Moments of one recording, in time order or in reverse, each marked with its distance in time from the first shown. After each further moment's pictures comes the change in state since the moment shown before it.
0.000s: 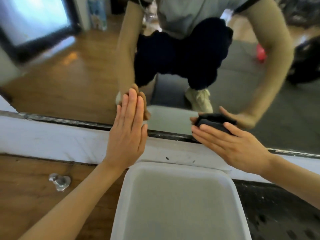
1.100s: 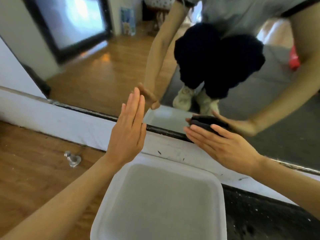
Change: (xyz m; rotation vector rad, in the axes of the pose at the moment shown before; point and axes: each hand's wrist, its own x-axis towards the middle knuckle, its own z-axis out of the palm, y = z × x) left_hand 0.007 0.065 -0.019 0.145 -0.111 -0.112; right_hand -0.034 0.015 0.020 0.054 0.145 -0.075
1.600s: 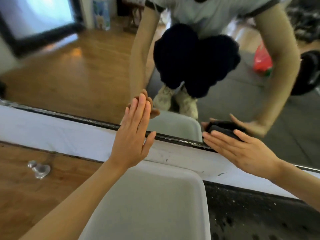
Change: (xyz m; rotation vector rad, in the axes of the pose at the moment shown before) left_hand 0.010 0.028 0.044 -0.184 0.063 0.106; right_hand -0.069 0.037 -0.016 -0.105 -0.159 0.004
